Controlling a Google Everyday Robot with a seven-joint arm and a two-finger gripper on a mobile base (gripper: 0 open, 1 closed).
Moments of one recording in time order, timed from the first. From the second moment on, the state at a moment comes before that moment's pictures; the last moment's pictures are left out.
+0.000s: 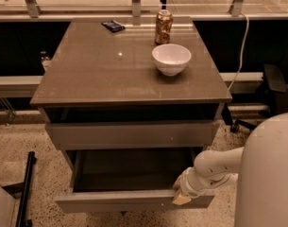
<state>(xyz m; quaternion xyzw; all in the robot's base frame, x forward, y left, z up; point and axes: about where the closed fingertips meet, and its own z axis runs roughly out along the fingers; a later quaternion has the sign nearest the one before) 0.469 -0.144 0.419 -0.61 0.77 0.09 0.16</state>
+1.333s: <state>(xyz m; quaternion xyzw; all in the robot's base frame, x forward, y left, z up) 0.418 -0.150 0.423 -0.61 0.77 0.10 0.13</state>
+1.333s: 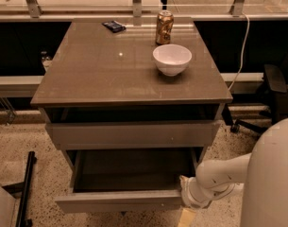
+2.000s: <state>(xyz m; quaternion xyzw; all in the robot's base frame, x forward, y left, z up) 0.385 -0.158 0.420 -0.64 0.75 0.10 0.10</state>
